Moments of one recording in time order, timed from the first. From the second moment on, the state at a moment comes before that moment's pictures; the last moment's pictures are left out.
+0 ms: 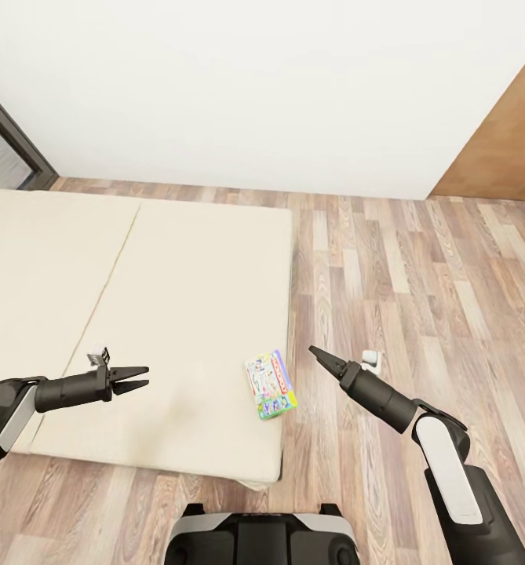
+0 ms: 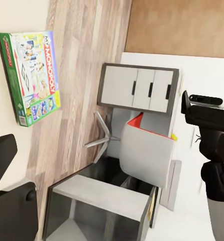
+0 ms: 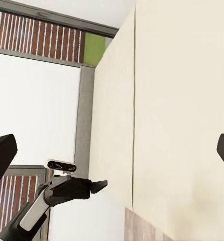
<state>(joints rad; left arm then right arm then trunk) -0.70 0.48 0.02 -0.87 0.41 0.98 -1.34 -0.36 -0.03 -0.08 -1.57 -0.90 0.78 0.51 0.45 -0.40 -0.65</state>
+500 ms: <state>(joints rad) -0.70 0.48 0.02 -0.87 0.41 0.98 -1.34 -0.36 -0.03 -0.08 -1.57 -0.90 0.78 0.51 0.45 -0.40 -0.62</state>
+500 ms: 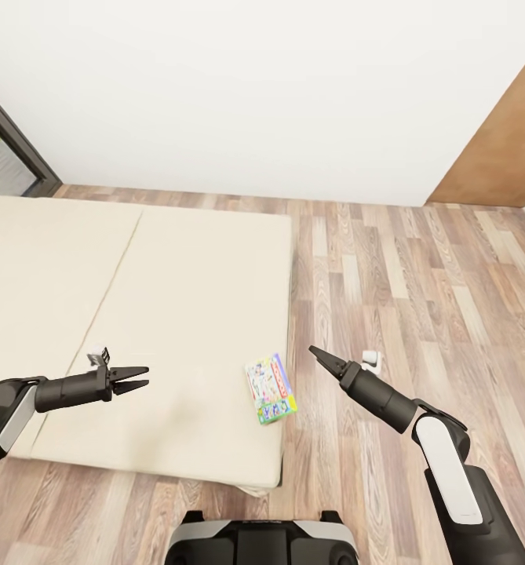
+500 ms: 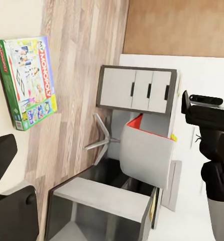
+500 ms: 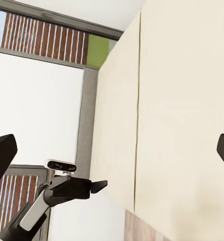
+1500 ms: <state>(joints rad) -0.70 0.48 0.02 -0.87 0.41 0.98 -1.34 -0.36 -0.03 -0.08 -1.57 -0.90 0.78 0.51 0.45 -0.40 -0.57</state>
